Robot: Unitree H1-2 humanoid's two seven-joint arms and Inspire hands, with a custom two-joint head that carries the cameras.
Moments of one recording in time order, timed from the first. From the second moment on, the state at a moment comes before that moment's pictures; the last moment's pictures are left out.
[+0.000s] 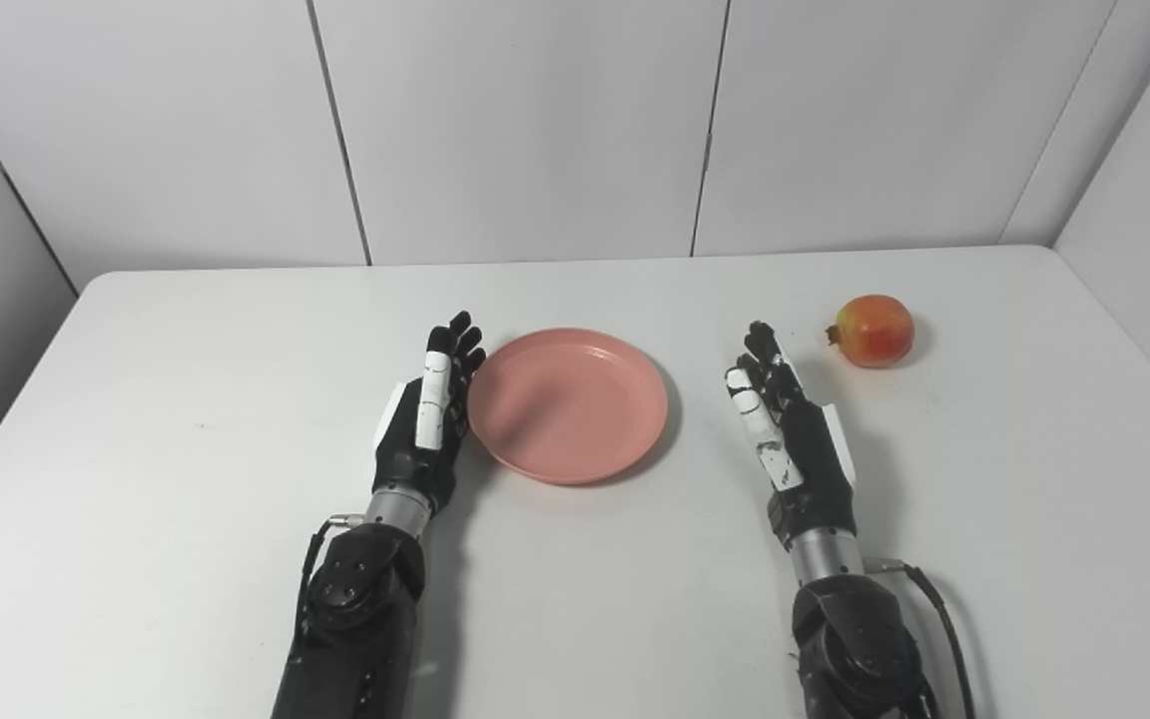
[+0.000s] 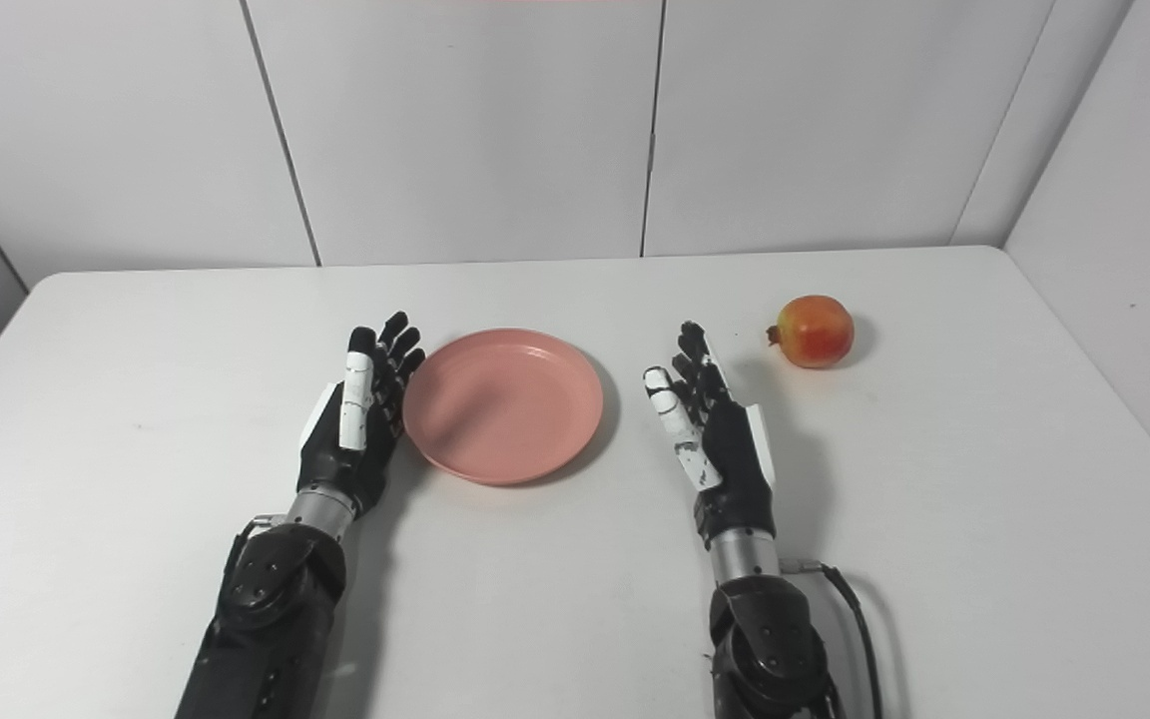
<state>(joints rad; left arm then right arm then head) -0.31 -0.06 -0.03 0.26 -0.15 0.06 -0.10 -0.14 0.06 0.01 0.03 0.01 -0.02 -0.05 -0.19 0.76</state>
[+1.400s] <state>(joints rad) -0.31 0.00 0.01 0.26 -0.11 0.01 -0.09 -0.15 0.04 0.01 0.04 0.02 -0.02 -0.04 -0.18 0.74</state>
